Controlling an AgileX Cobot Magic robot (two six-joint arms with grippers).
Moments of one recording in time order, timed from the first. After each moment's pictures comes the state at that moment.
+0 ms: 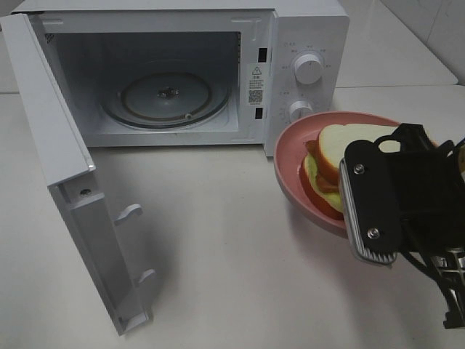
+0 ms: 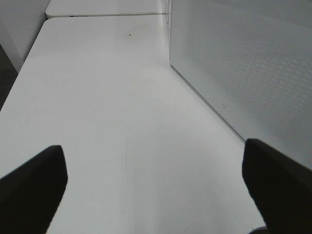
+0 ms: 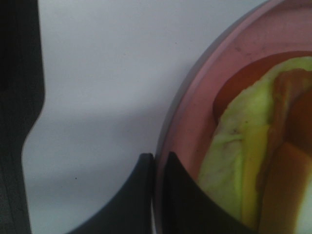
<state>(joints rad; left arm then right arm) -0.03 0.00 -0.50 0.00 1.04 0.01 0.69 1.20 -0.65 -0.18 0.69 -0.76</state>
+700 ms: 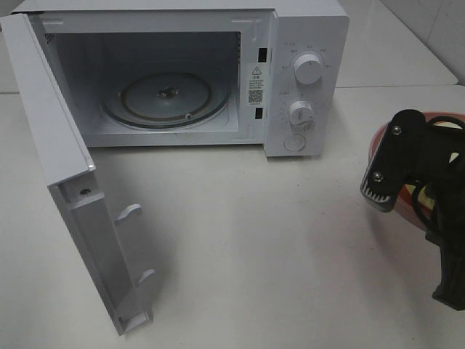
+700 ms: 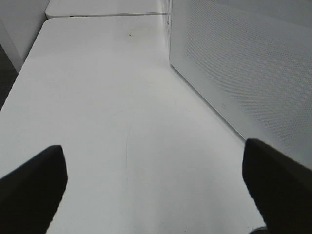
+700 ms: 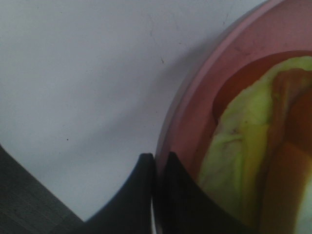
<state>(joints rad) -0.03 0.00 -0.50 0.00 1.04 0.01 0.69 1.20 -0.65 -0.43 0.86 -0.08</state>
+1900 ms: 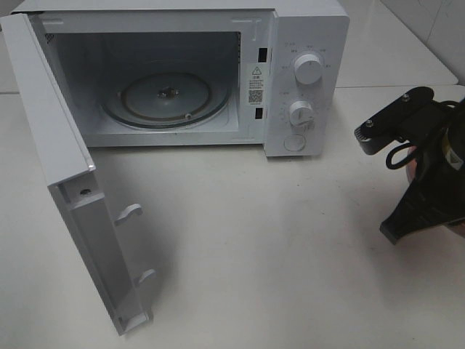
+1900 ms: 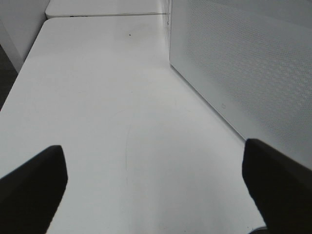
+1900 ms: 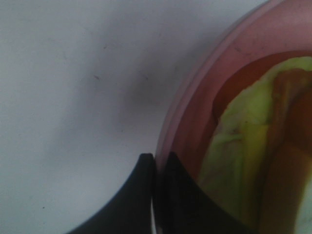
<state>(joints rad) -0.03 0.00 -0.50 0.00 1.04 0.01 0.54 1.42 -0.73 -0.51 0.81 0.36</state>
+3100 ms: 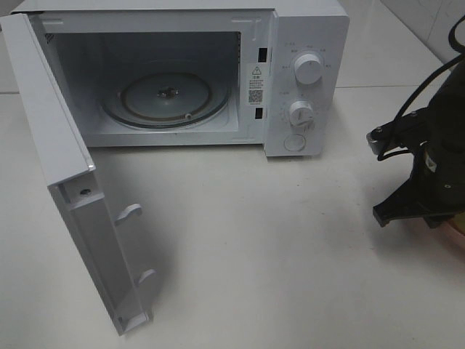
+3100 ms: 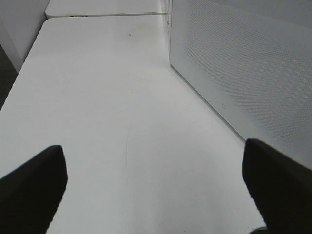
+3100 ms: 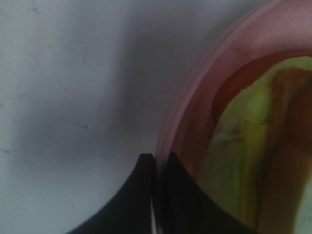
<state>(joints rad) -0.03 0.00 -0.50 0.00 1.04 0.01 0.32 1.71 -0.79 -0.59 0.64 0.52</state>
